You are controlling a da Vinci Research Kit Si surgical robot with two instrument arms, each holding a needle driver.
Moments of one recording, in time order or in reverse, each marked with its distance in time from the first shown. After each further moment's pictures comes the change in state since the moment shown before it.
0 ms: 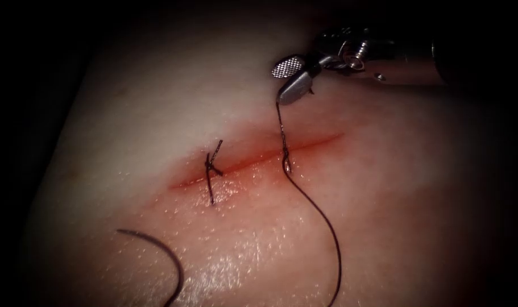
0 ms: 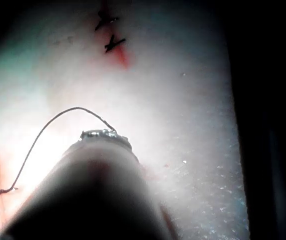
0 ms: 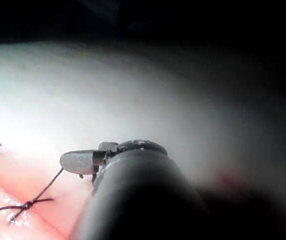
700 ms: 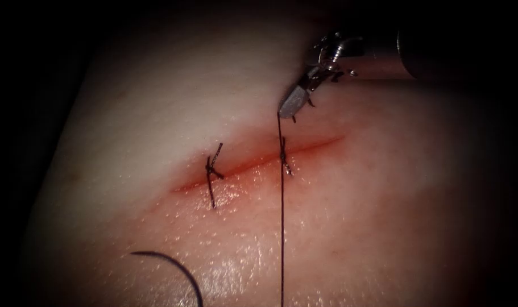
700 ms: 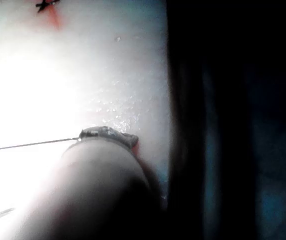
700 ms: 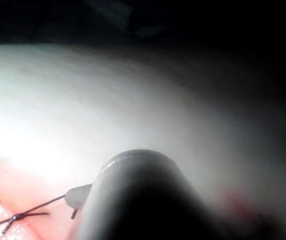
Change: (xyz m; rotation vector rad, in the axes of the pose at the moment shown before) right arm -0.002 0.003 0.004 0.218 -0.281 0.119; left arm -0.002 0.013 0.008 -0.371 0.097 -0.025
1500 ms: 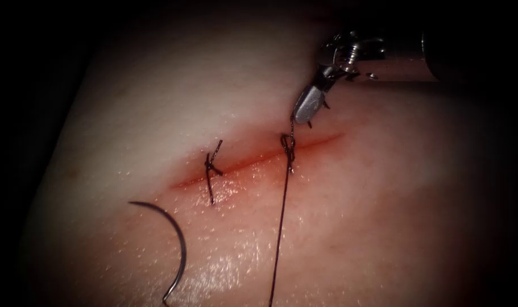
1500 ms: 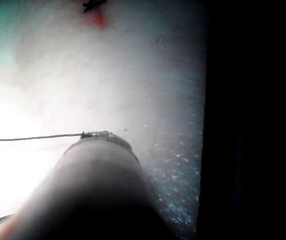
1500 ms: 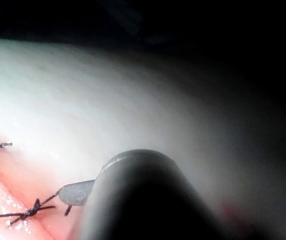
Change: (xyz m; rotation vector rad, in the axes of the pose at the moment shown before) right arm 0.000 -0.004 -0.001 0.226 -0.087 0.025; left arm -0.002 -0.004 -0.005 0.428 -0.097 -0.099
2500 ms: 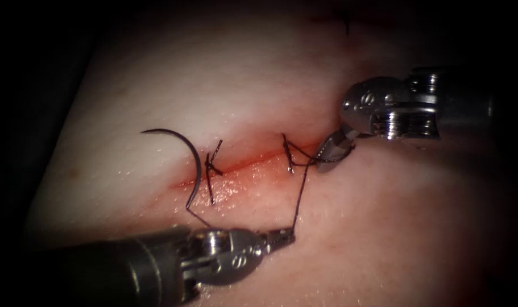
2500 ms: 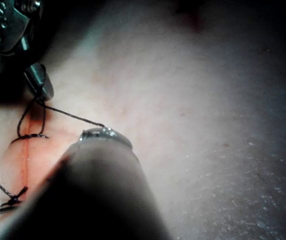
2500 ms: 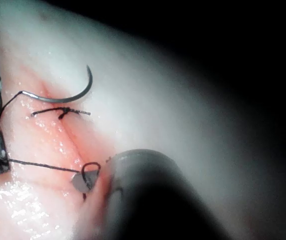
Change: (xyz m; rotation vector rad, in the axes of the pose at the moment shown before) right arm -0.004 -0.010 0.002 -0.203 -0.232 -0.164; left arm -0.003 -0.012 0.005 0.230 0.021 -0.126
